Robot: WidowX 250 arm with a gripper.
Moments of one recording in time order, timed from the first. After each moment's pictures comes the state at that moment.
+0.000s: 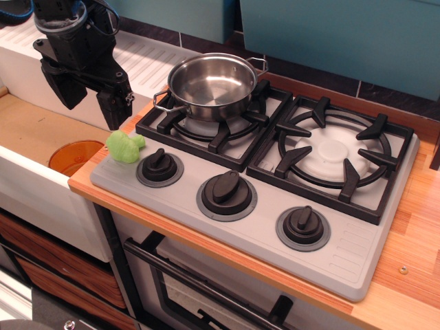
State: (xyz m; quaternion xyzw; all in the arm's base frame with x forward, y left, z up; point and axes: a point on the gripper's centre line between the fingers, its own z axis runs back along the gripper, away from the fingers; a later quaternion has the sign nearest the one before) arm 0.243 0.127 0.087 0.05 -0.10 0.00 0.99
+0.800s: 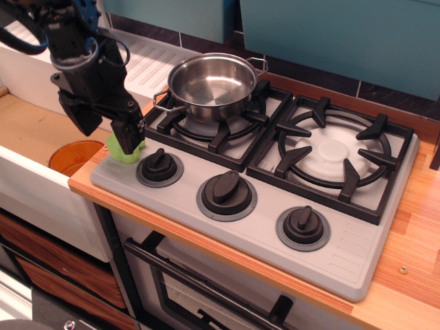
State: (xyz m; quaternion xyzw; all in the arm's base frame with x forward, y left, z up) arm 0.247 0.126 0.049 0.02 -0.11 0.01 0.99
